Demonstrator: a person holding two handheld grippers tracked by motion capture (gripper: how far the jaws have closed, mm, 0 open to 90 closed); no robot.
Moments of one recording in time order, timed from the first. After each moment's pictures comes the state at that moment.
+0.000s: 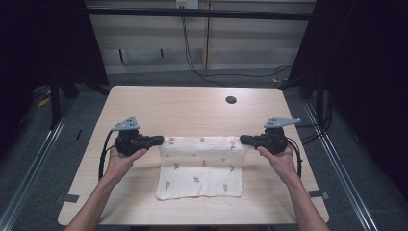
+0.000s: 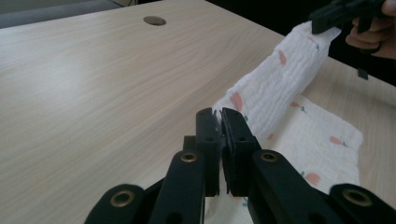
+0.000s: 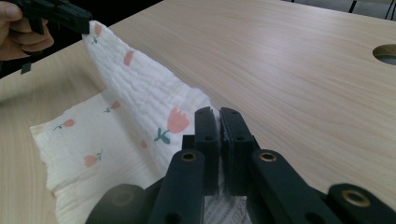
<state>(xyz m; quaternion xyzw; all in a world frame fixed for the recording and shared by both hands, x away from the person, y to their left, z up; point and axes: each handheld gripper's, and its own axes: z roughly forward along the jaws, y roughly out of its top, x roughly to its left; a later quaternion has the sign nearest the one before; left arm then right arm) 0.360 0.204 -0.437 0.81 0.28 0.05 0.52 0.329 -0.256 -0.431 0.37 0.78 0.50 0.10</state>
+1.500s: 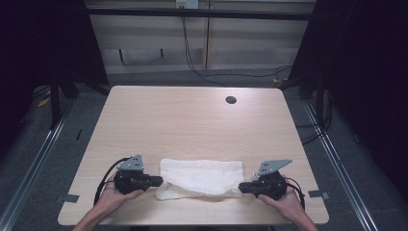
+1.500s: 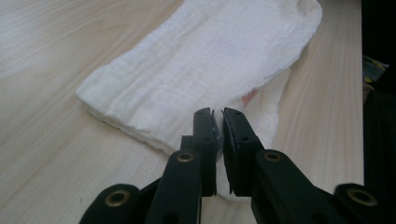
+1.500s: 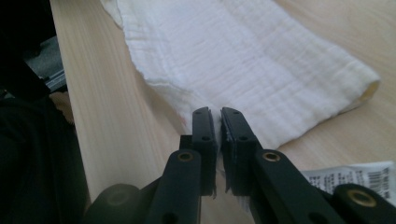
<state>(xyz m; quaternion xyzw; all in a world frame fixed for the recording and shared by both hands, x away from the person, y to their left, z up) 0.284 0.210 -0.481 0.87 0.21 -0.02 0.44 0.231 -0.238 -0.481 0.31 0.86 0.41 0.02</state>
